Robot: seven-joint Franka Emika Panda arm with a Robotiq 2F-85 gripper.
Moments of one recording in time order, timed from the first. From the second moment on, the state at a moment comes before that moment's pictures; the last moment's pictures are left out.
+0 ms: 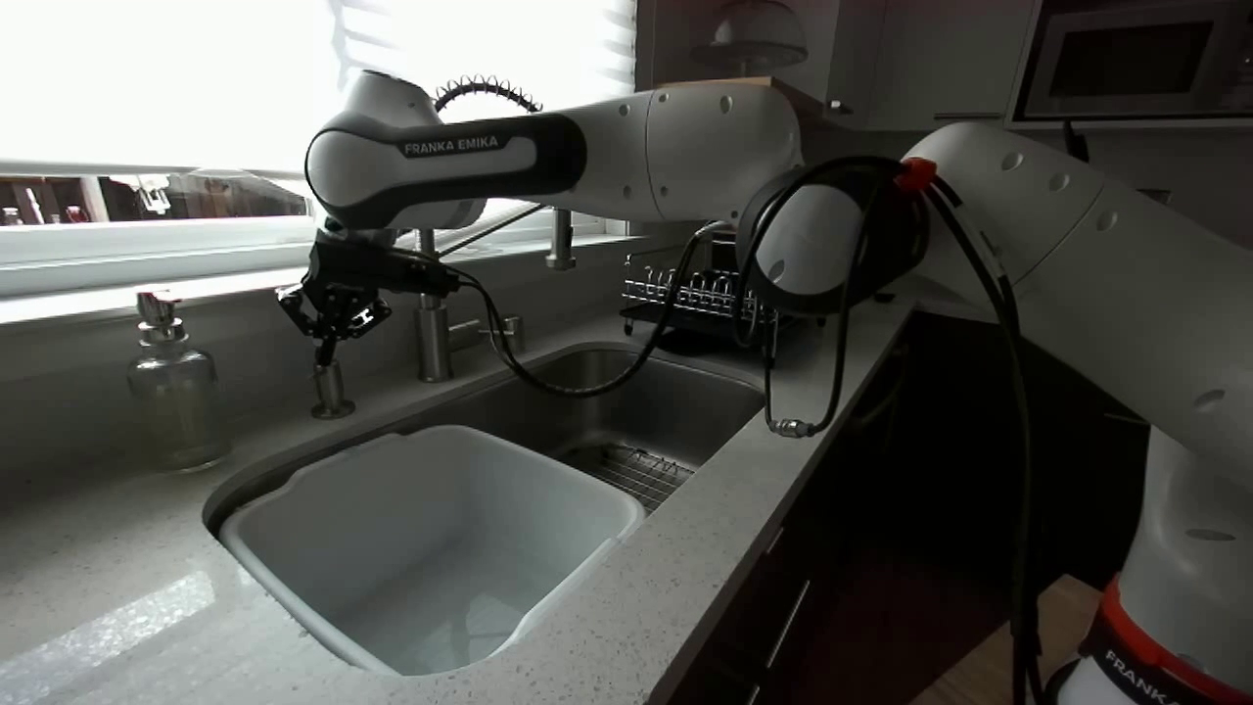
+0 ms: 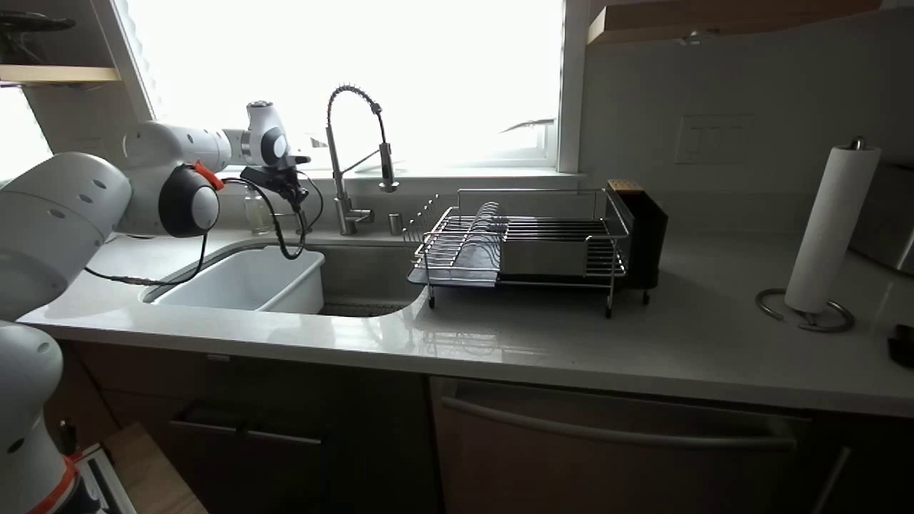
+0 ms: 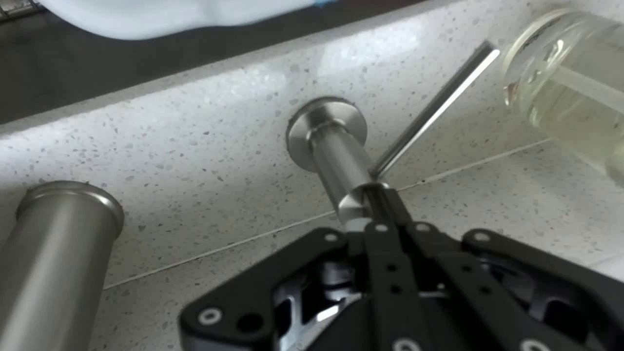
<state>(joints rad) 0.58 1.06 0.16 -0.62 -0.07 2.08 0.44</state>
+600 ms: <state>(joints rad) 0.62 1.05 0.15 -0.58 -0.11 2.03 0.41</state>
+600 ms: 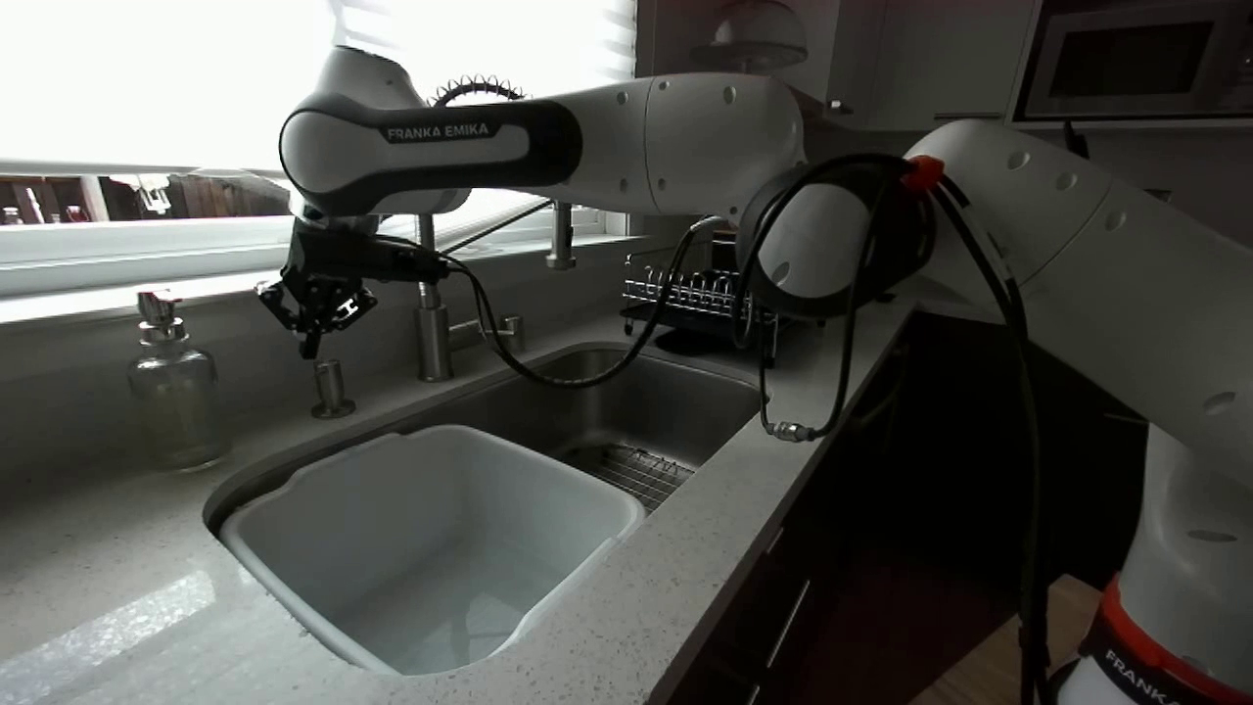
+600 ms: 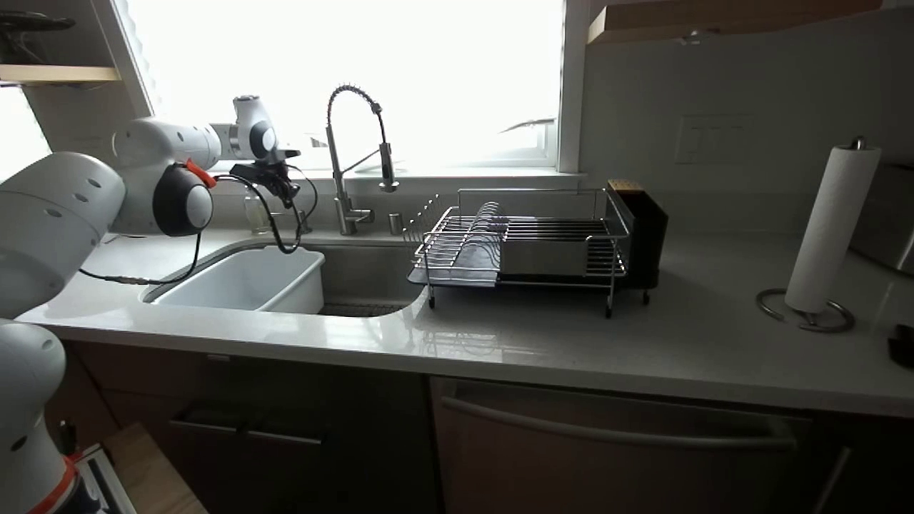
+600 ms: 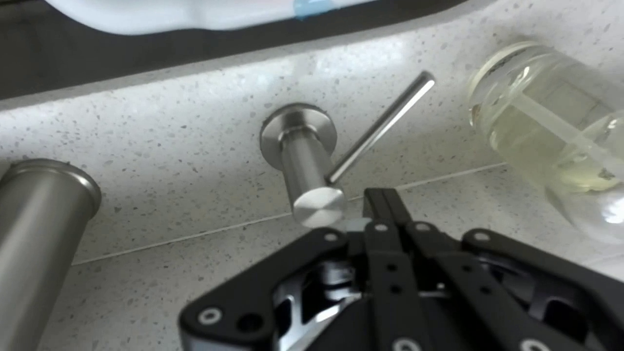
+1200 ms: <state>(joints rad) 0.65 1.00 0.13 -0.44 -0.11 1.84 0.39</state>
